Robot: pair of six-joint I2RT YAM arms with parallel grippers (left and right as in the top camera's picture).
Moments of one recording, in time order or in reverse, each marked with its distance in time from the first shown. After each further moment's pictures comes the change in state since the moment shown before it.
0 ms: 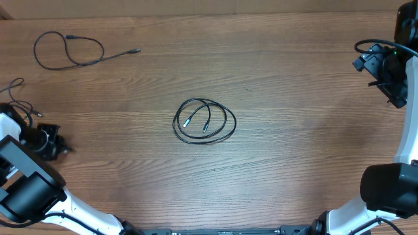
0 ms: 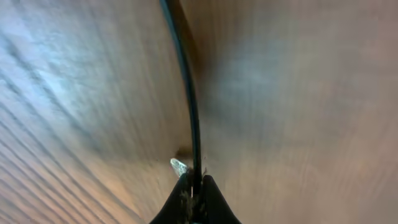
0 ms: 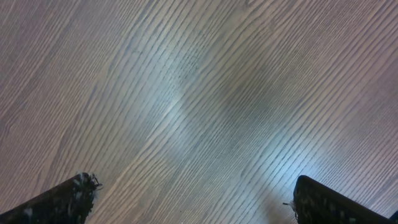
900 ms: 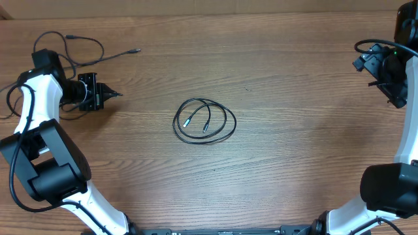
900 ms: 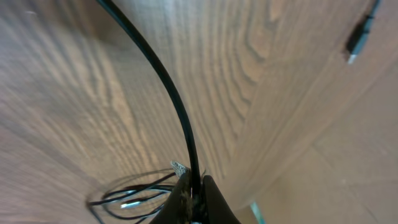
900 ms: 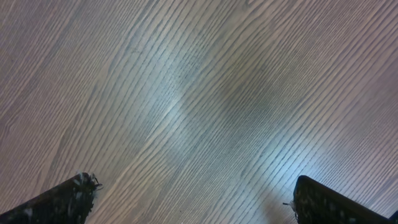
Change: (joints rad) left arm -0.364 -0.004 0.130 0.055 0.414 -0.489; right arm 0.000 0.000 0.000 0.000 0.000 0.000
